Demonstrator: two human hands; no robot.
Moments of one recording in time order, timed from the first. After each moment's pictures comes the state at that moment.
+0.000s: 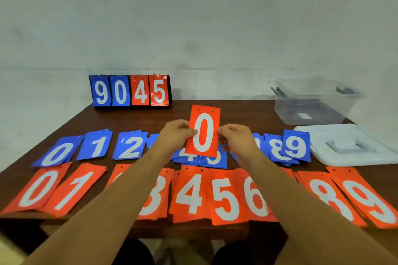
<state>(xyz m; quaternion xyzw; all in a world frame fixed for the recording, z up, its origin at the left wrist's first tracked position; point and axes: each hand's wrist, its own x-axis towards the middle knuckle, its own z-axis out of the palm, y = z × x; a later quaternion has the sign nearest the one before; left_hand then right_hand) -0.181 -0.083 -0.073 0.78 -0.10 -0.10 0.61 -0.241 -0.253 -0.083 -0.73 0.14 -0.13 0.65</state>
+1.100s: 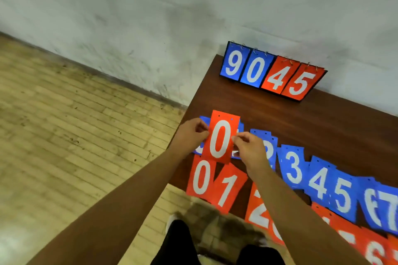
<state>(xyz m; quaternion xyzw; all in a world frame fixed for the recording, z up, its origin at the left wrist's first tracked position) -0.060 0.302 0.003 0.87 0.08 -0.14 0.47 -0.075 0.118 -0.009 -0.80 0.22 0.10 0.55</state>
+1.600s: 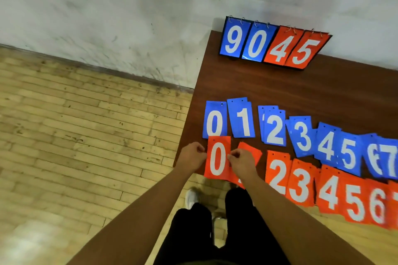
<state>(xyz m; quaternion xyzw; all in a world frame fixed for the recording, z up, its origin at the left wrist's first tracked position) -0.111 0.347 -0.053 0.85 0.15 -0.33 0.38 -0.142 0.178 -0.072 -0.84 0.29 0.23 0.40</state>
